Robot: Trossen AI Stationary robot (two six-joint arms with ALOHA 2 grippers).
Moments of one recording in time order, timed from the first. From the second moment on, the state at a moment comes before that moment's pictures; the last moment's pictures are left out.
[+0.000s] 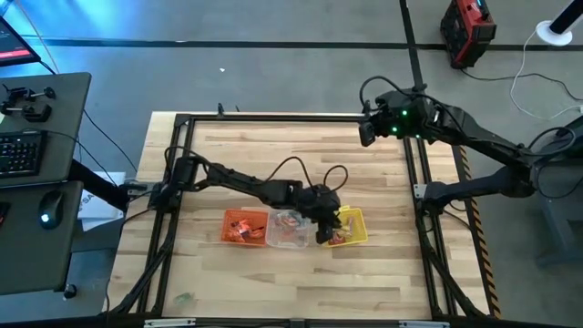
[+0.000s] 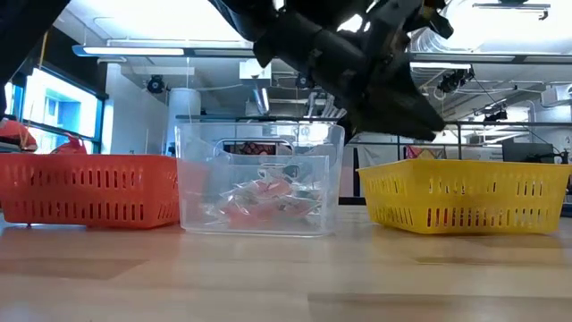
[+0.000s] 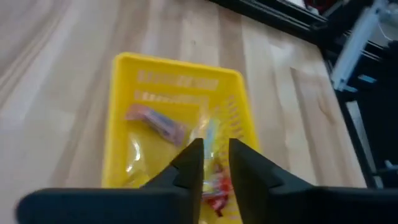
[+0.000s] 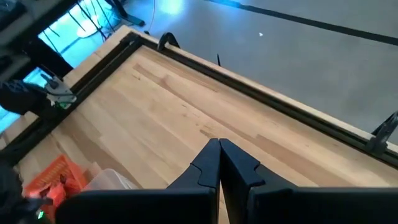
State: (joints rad) left arm -0.08 2.17 1.58 -0.05 0.14 -0.35; right arm -0.38 1.13 1.36 -0.87 0.20 0.49
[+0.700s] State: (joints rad) left arm -0.31 1.71 1.33 -0.60 0.07 -0.65; right arm -0.38 1.13 1.36 -0.96 0.19 0.30
